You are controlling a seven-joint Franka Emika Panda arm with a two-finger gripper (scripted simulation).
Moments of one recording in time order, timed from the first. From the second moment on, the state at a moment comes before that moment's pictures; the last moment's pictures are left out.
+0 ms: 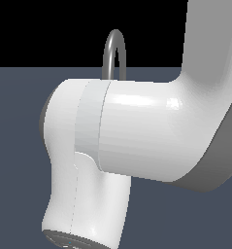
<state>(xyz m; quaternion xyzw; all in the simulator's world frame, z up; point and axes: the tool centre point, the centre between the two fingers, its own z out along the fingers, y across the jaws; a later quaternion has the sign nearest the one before) -0.066 -0.016 0.152 0.07 0.70 -0.06 0.71</state>
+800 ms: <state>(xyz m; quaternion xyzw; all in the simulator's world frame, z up) -0.073 -0.055 0.121 0.09 0.69 -0.08 0.71</state>
